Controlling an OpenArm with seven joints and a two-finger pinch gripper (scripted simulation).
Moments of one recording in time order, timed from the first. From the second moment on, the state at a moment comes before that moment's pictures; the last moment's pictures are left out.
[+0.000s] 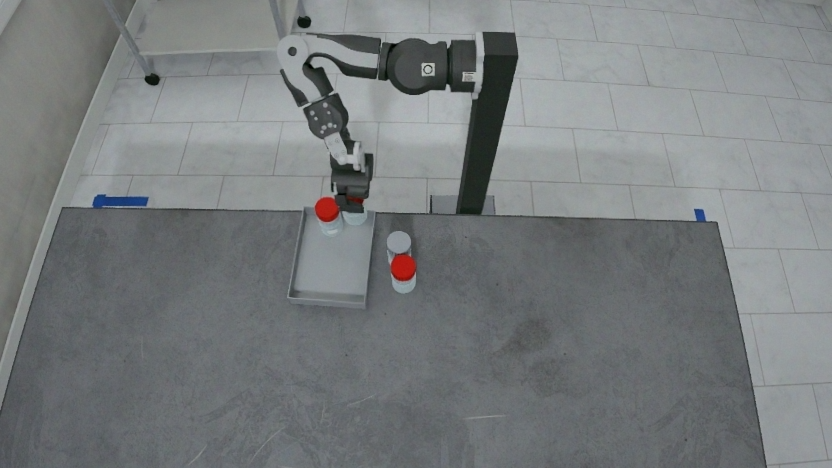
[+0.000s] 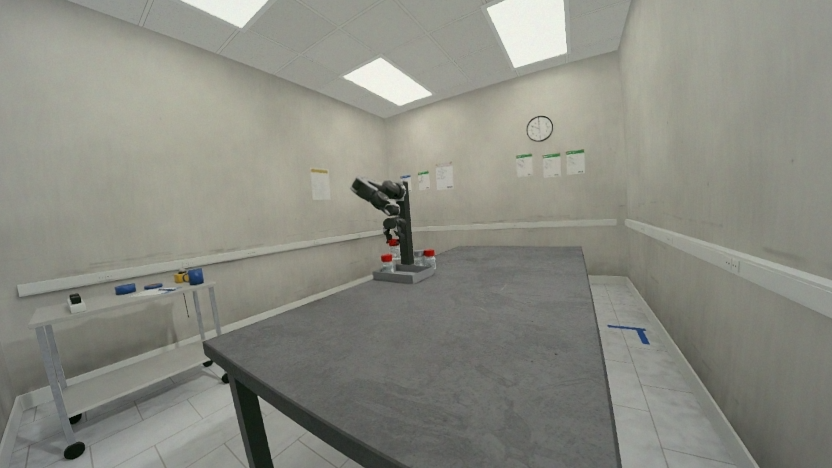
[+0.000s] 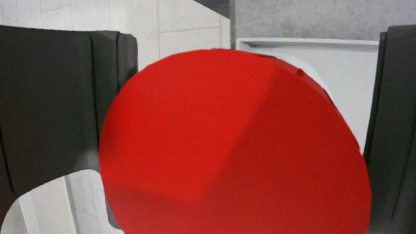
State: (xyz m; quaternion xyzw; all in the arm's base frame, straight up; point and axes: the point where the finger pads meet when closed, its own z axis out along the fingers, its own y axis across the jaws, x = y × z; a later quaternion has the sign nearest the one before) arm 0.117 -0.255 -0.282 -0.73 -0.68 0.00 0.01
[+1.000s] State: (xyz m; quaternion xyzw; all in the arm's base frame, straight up) arm 0.113 -0.257 -0.335 -0.73 -0.68 0.00 0.01
